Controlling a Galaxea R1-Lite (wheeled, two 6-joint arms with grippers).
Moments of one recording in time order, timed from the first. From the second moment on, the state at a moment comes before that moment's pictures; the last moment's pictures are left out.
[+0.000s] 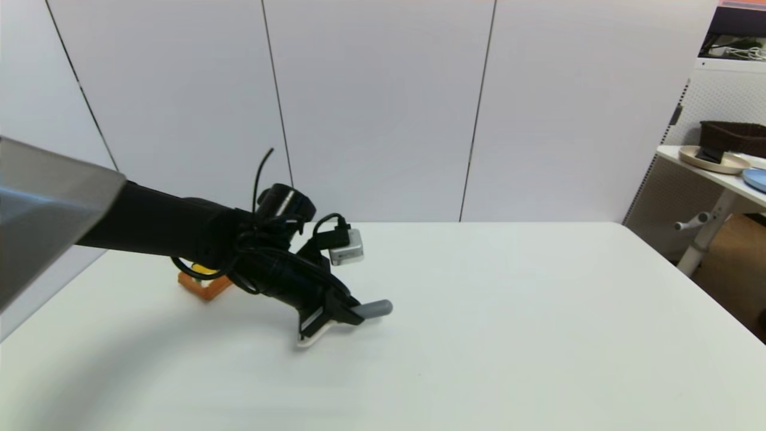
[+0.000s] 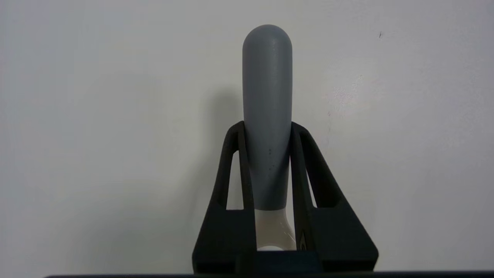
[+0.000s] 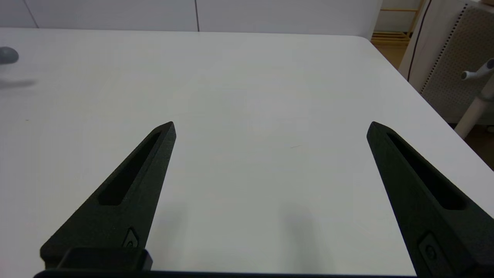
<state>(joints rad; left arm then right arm) -0.44 1.99 -1.27 0.29 -0.61 0.77 0.00 0.00 0.00 -0.01 0.02 -0.02</state>
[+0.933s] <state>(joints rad) 0.14 2.04 -1.76 0.44 -0.51 1.20 0.00 0.00 0.00 -0.01 0.02 -0.02</state>
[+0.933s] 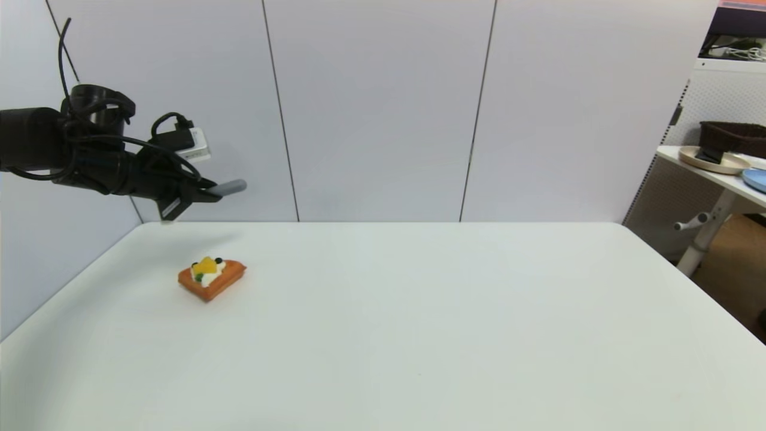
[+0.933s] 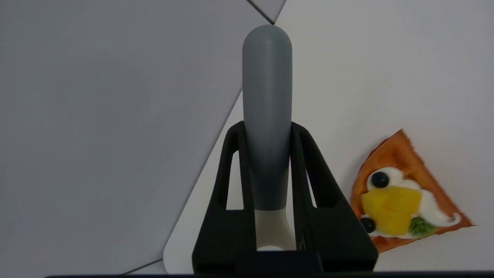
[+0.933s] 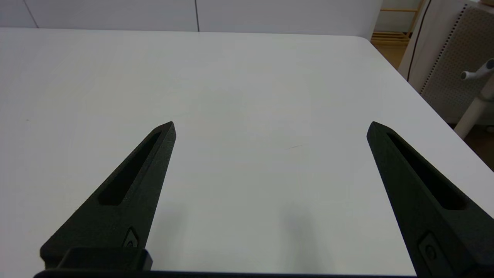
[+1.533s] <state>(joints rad) 0.19 2.34 -1.96 0.51 -0.74 1.51 0.00 0.00 0.00 -0.01 0.02 -0.02</state>
